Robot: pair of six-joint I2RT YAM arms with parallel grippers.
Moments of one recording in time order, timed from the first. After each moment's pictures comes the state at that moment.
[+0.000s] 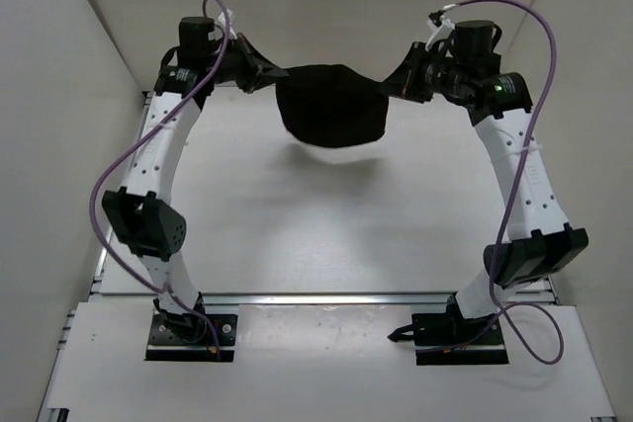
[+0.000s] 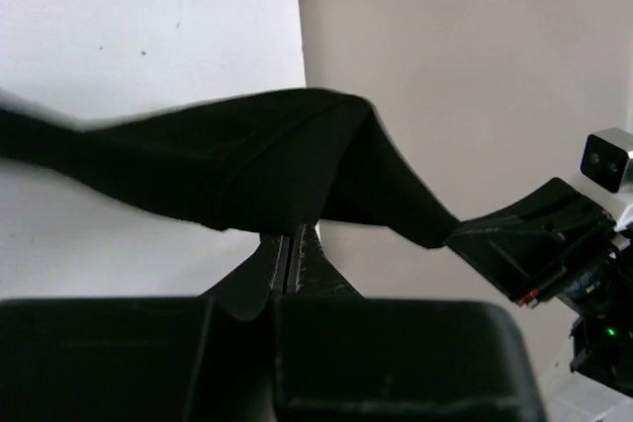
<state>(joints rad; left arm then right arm) -0.21 1.88 2.08 -0.65 0.63 -0.89 0.23 1.63 2.00 -0.85 -0.50 0.48</state>
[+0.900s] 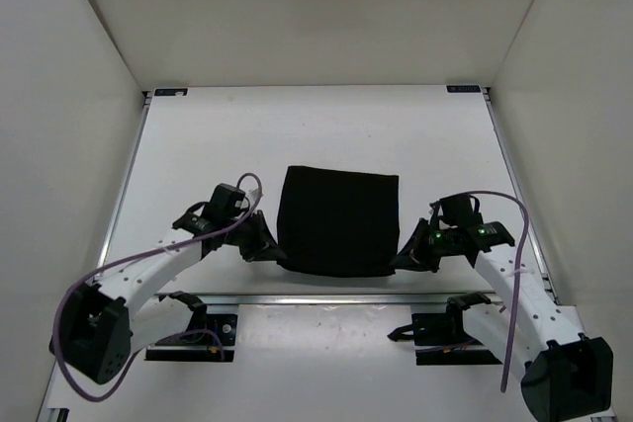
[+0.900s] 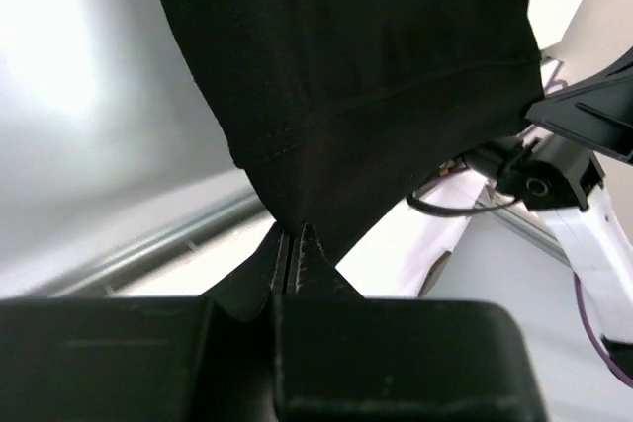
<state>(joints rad) -0.46 1.10 0.58 -0.48 0.55 -0.81 0.22 0.86 0.56 -0.83 -0.55 0.75</state>
